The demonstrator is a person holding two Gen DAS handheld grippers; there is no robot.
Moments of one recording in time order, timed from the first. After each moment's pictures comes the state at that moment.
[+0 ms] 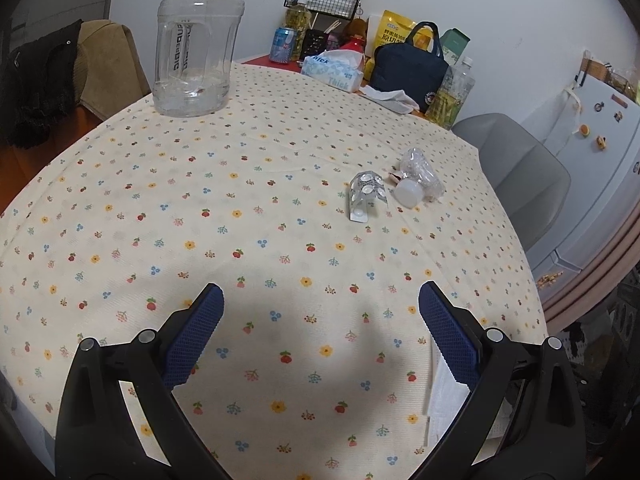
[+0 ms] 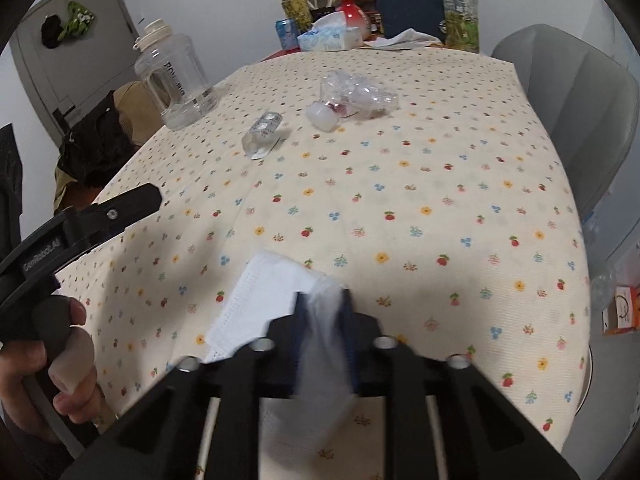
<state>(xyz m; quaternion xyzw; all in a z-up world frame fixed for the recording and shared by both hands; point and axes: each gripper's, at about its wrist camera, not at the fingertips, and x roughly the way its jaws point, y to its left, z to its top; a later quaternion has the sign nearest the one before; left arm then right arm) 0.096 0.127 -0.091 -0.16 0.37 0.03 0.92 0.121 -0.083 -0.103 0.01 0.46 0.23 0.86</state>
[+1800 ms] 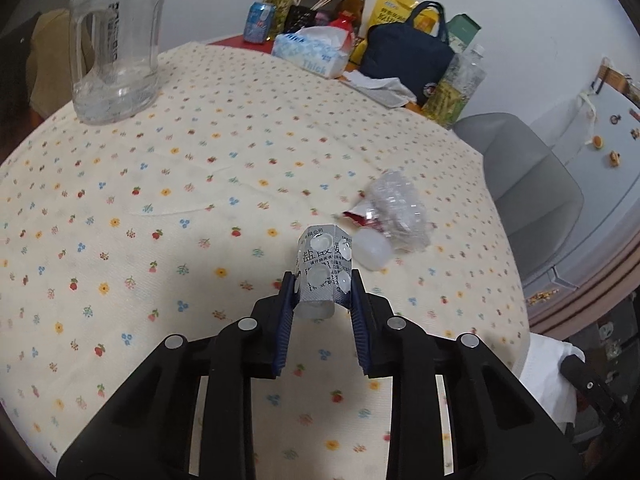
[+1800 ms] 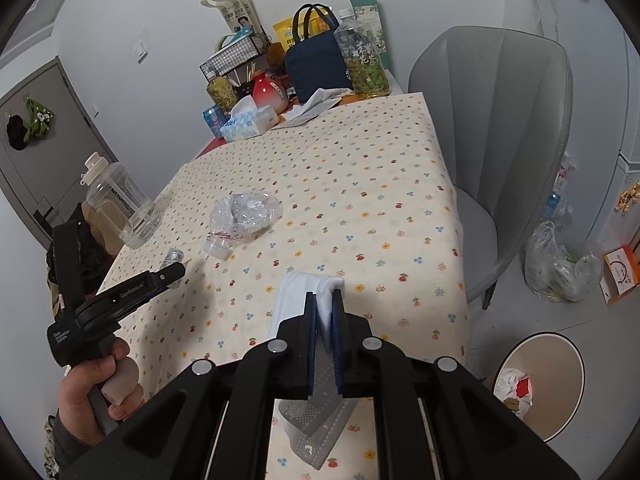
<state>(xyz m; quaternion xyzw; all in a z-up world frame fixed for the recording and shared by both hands) 0.209 0.082 -0.091 -0.18 0.39 0.02 0.90 0.180 -0.203 -0.053 0.13 0.40 0.15 0.90</state>
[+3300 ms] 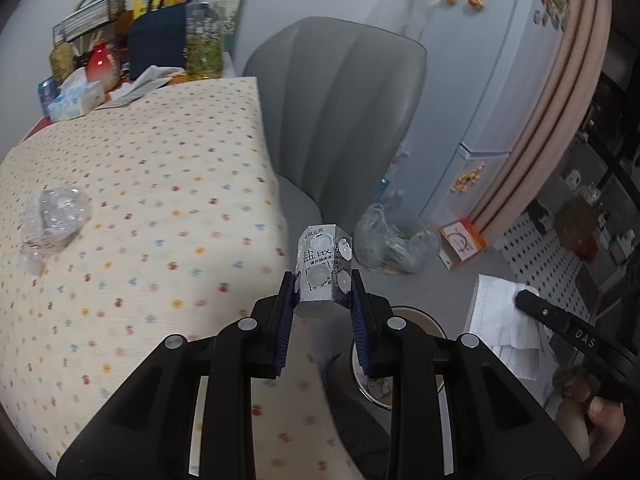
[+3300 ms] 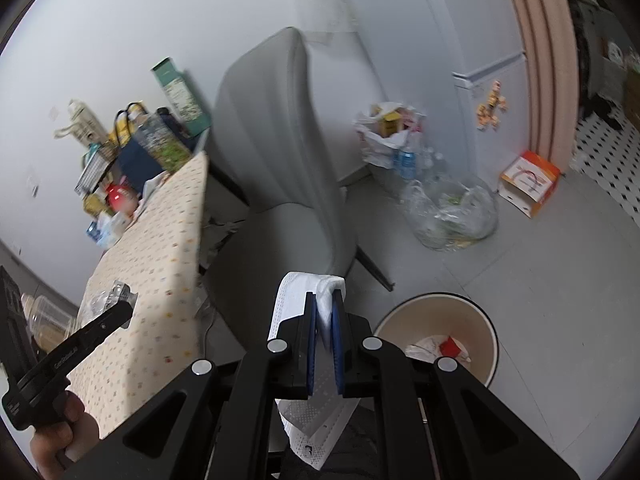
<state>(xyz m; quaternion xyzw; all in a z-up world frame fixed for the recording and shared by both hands) 0.208 -0.222 -0.077 0.00 0.42 -0.18 0.89 0.119 -0.472 -0.116 0.28 0.37 -0.06 0.88</state>
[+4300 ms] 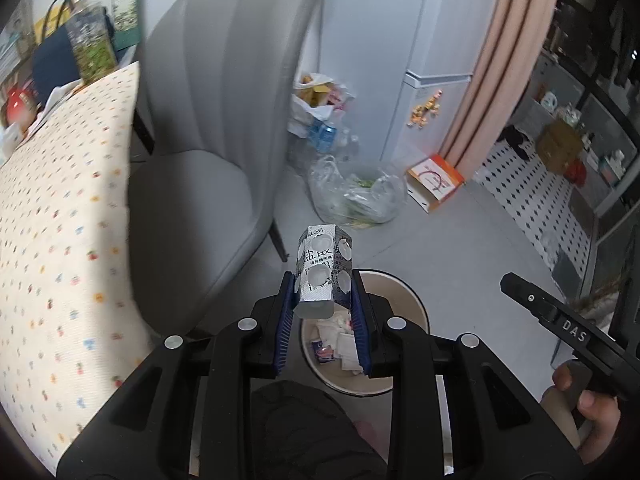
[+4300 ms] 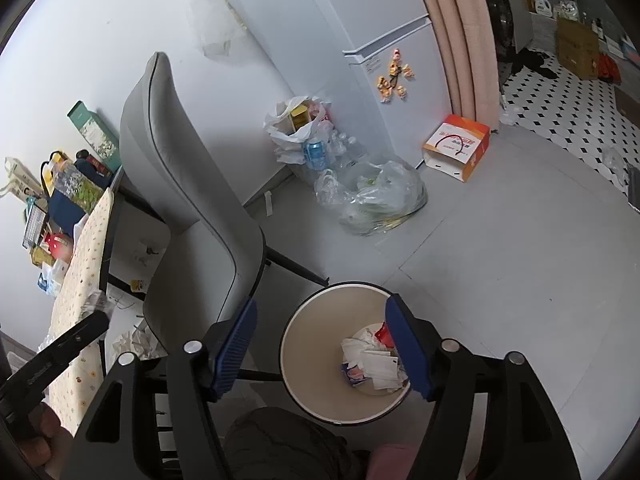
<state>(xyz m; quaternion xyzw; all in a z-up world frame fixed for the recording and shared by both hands) 0.205 -0.356 -0.123 0.10 0.46 -0.24 0.85 0.072 -0.573 -0.192 0.34 0.38 -0.17 0.85</state>
